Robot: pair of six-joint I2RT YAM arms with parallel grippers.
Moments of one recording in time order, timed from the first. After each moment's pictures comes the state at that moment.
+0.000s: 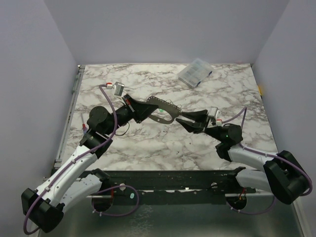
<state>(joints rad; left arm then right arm) -0.56 0.84 0.74 0.30 0.39 -0.78 0.55 1.18 0.31 1.36 -0.62 0.12</state>
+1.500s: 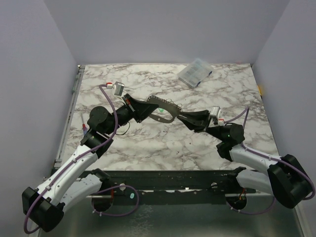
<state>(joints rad) -0.56 0.85 0.74 0.34 0.39 -0.78 0.55 1.14 0.33 1.31 -0.62 0.11</state>
